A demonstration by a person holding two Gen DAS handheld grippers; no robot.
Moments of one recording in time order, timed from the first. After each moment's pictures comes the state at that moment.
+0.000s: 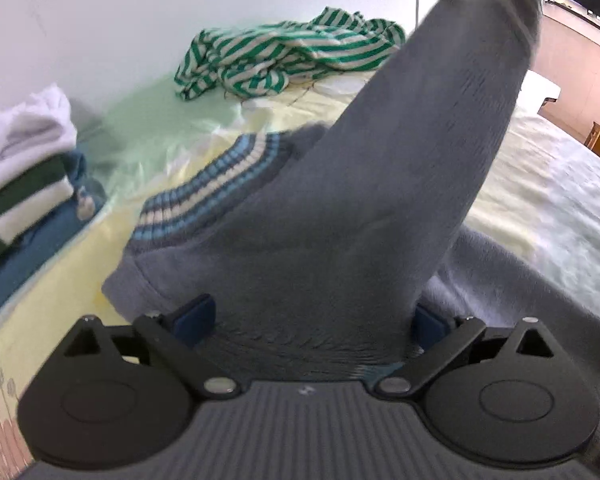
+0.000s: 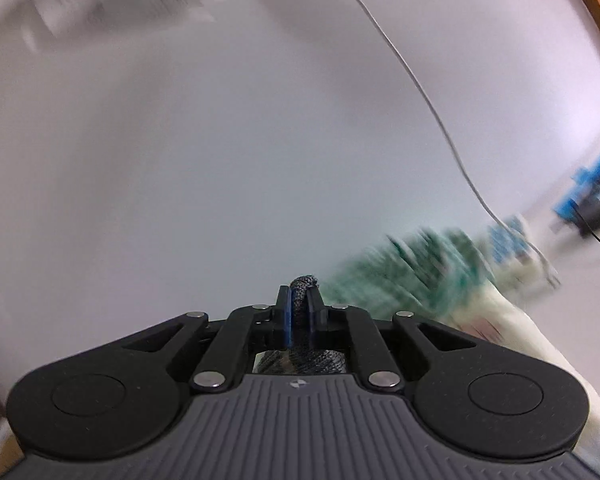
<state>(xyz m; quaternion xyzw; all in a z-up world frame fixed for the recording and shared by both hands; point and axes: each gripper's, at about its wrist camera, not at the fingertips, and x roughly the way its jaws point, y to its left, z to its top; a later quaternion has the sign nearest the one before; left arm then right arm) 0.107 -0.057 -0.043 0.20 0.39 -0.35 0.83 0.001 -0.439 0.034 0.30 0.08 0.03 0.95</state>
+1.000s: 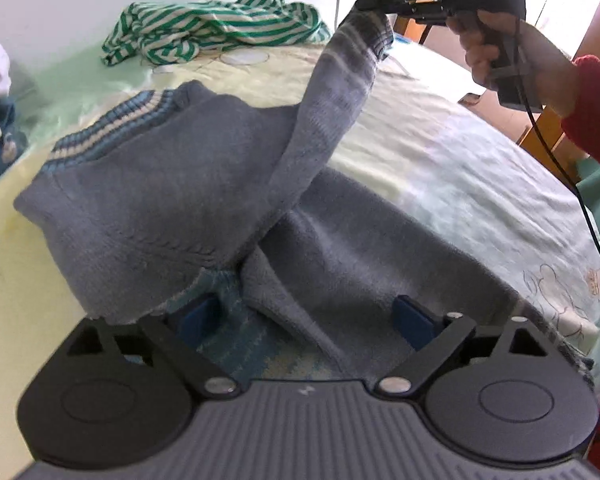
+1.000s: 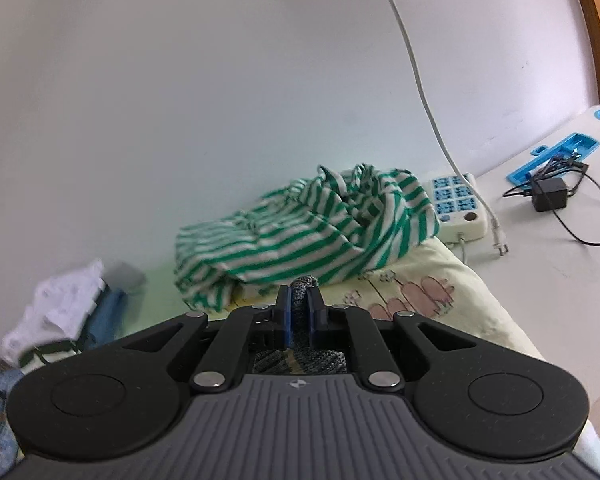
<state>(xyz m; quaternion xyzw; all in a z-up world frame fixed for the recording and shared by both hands) 0.028 -0.048 -0.044 0.14 0.43 -0.44 0.78 0.068 -0.425 -0.022 0.24 0.23 -0.05 0.94</state>
